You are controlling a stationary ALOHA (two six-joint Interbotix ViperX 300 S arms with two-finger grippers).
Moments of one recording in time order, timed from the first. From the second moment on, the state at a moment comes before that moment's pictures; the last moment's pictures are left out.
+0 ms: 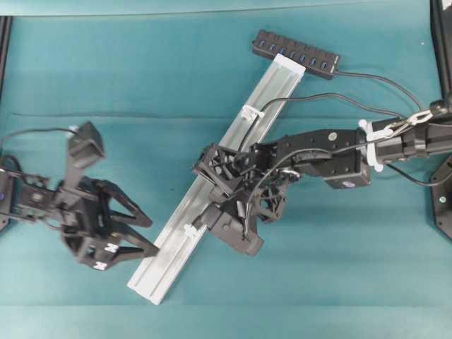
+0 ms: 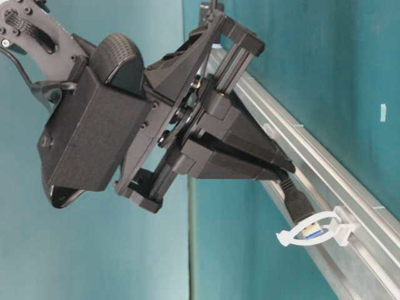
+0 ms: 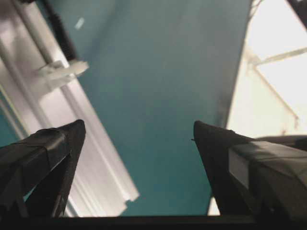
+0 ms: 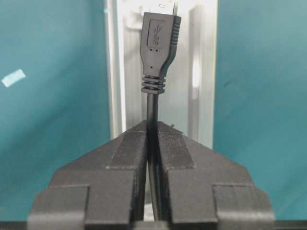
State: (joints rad) left arm -0.20 -0.32 0.98 0.02 -0.17 -0.91; right arm -0.02 0.27 0.35 0.20 0.42 -1.25
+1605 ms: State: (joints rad) left arm -0.20 -0.10 0.95 0.02 -0.33 -1.01; right arm 0.03 0.33 0.26 0.23 0.42 -1.25
